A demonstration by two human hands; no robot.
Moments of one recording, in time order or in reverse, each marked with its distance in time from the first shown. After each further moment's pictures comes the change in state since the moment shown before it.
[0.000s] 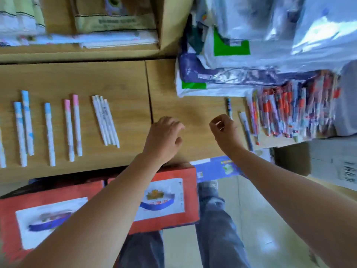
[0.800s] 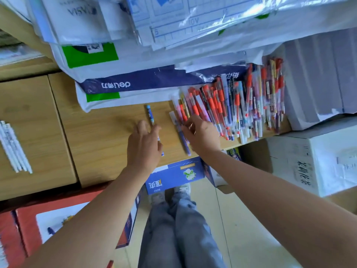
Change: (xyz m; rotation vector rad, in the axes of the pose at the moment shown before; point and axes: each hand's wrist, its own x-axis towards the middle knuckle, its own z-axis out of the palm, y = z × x) left_hand 0.084 0.157 0.090 0.238 0.015 -0.233; right_hand 0.055 0.111 -0.111 -0.164 -0.016 -0.159
